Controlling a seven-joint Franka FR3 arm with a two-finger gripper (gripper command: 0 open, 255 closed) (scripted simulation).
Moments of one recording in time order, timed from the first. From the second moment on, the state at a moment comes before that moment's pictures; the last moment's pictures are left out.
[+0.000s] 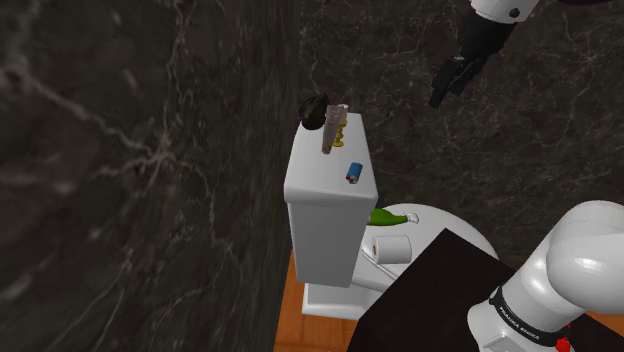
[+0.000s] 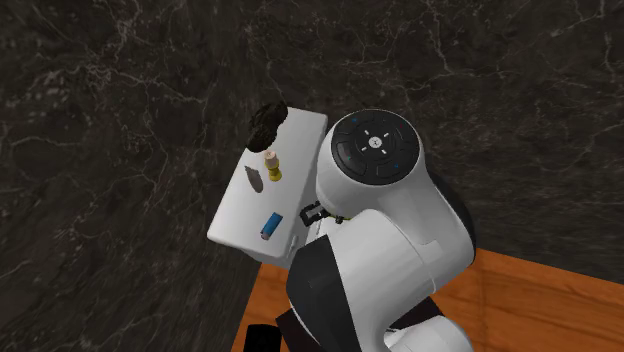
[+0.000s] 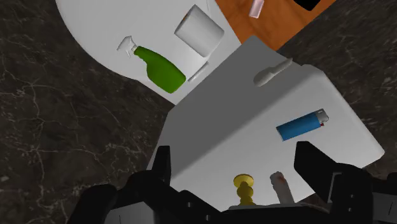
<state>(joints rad) -0.01 -0.82 0.05 -2.29 -0.10 1.68 0.05</state>
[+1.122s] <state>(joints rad) -0.13 -0.06 0.25 -1.60 0.11 1.46 0.82</state>
